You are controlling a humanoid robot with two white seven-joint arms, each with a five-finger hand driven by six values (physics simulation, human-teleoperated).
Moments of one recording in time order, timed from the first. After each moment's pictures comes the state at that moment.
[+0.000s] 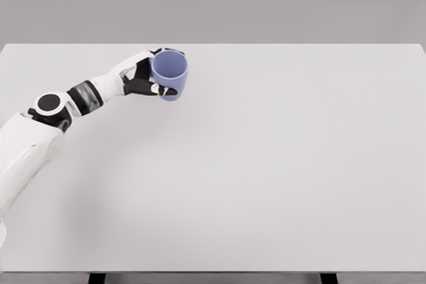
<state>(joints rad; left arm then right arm) -0.76 0.40 -0.77 -0.83 0.72 -0.25 -0.61 -0.01 0.00 -0.08 -0.01 0.07 -0.06 0.08</state>
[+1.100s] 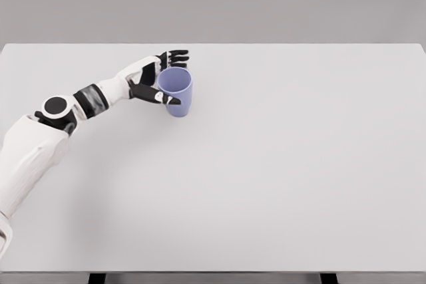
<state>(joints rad) -0.76 0.38 -0.76 -0.82 0.68 -0.26 -0.61 -0.01 0.00 -0.08 -0.01 0.07 -0.06 0.08</state>
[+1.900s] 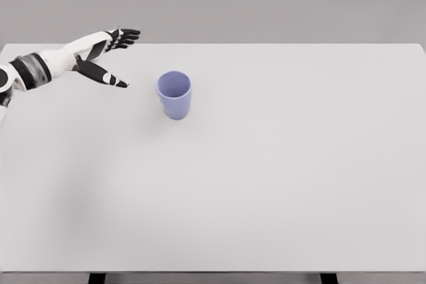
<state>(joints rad) -0.88 0.58 -0.77 -0.81 0.36 -0.35 -0.61 -0.01 0.00 -0.08 -0.01 0.07 -0.06 0.08</state>
